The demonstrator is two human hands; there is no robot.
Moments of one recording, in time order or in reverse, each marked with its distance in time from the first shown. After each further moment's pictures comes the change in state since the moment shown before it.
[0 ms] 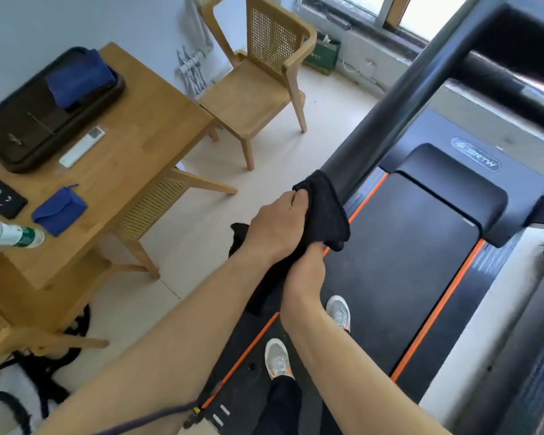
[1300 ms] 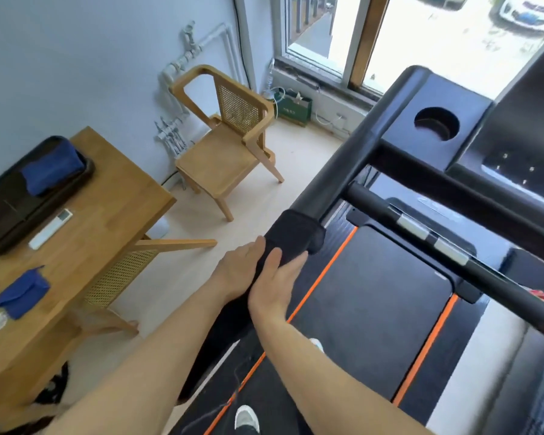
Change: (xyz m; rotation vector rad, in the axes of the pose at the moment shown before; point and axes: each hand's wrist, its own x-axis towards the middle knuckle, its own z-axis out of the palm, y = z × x) left_hand 0.137 0.104 0.036 0.111 -0.061 -0.125; right_hand 0.120 -0.165 0.018 -0.391 -0.004 -0.373
